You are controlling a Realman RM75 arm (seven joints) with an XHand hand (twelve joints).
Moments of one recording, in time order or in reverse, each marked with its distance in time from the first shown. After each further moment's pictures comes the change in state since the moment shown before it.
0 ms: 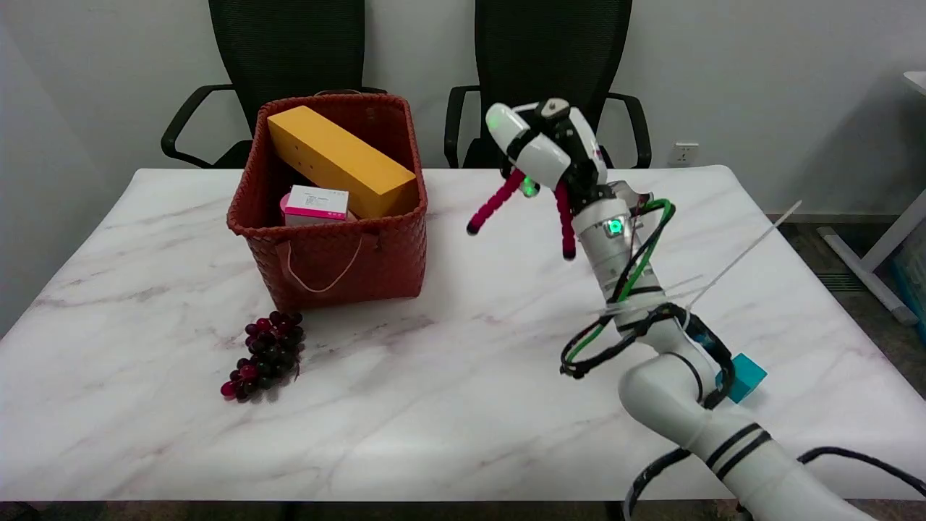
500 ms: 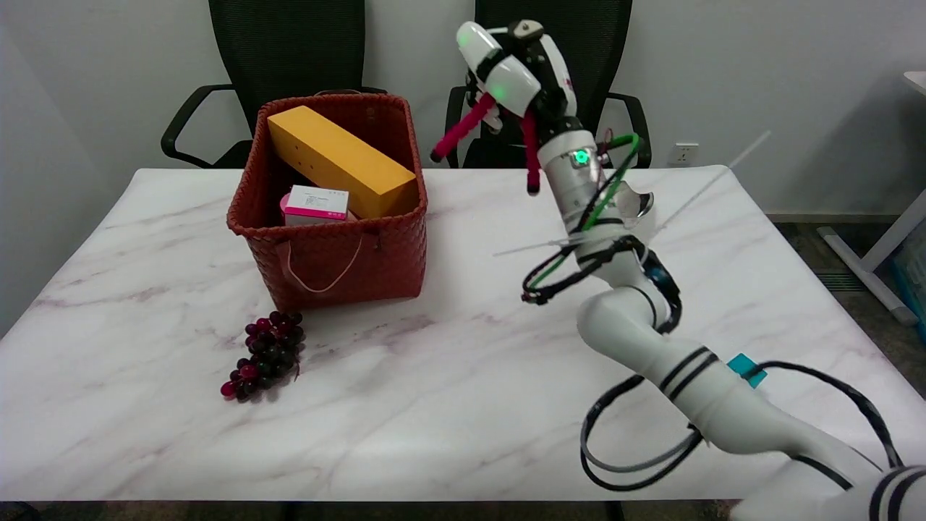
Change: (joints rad) arm 0.285 0.000 -0.146 -0.152 0.214 0.018 -0.108
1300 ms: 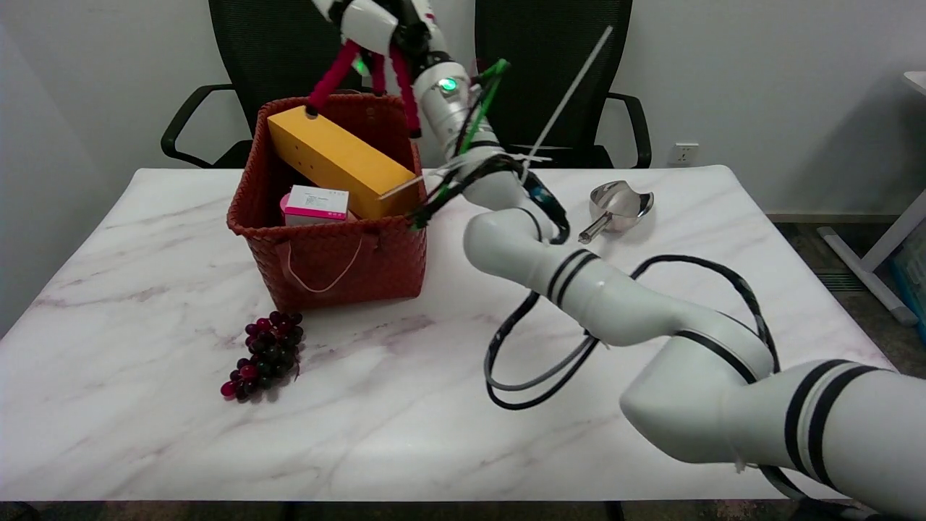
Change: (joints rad) arm 0.481 -0.230 -0.233 -0.532 0.113 0.001 -0.059
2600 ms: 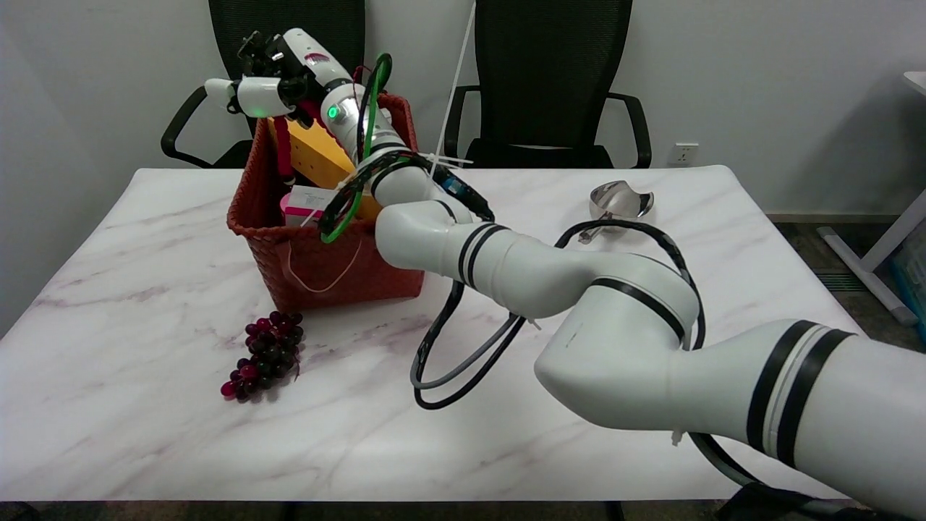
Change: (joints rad) arm 0.267 -0.292 -0.029 -0.543 0.020 -0.064 -0.554
